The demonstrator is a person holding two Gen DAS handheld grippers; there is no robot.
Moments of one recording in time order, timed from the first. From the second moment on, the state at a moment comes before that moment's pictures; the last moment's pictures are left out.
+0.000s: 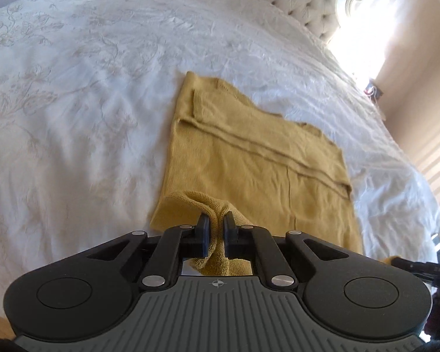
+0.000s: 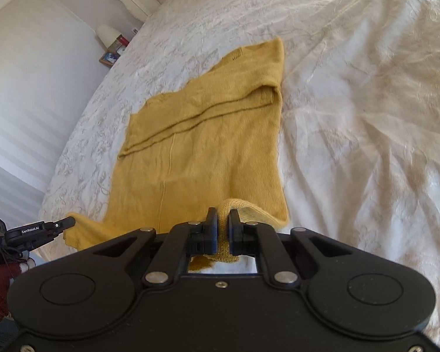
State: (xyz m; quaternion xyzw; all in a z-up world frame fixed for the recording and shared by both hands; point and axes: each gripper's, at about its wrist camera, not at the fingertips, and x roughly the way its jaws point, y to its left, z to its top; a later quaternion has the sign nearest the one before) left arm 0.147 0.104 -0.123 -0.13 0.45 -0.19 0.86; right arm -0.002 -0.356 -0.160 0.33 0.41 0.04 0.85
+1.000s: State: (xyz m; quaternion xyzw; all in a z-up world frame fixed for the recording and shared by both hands) left arm 0.384 0.039 -0.160 -0.12 0.45 -0.18 0.86; right arm 0.223 -0.411 -0.181 0.32 0.39 -0.08 0.86
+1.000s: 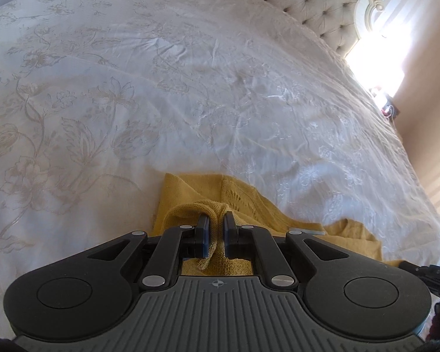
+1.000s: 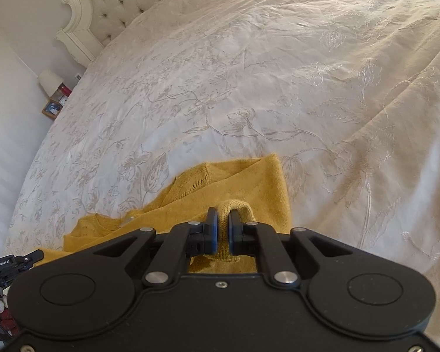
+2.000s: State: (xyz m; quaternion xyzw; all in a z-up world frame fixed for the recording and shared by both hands) left arm 0.325 -0.025 -0.185 0.02 0.49 -0.26 0.83; right arm 0.239 -0.305 -0.181 0.12 0.45 0.04 0.89
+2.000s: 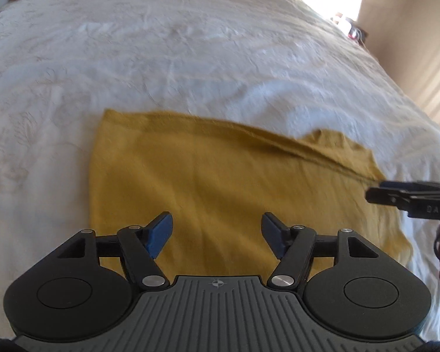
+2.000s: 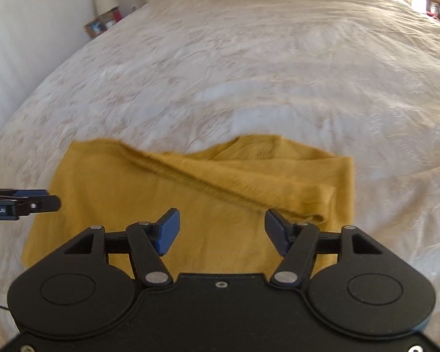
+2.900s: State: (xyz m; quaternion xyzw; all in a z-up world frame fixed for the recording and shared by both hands) left arm 0.292 -0.033 -0.231 0.08 0.54 -0.29 0.79; right arm 0.263 -0.310 -0.184 0.06 0.48 -0.01 0.88
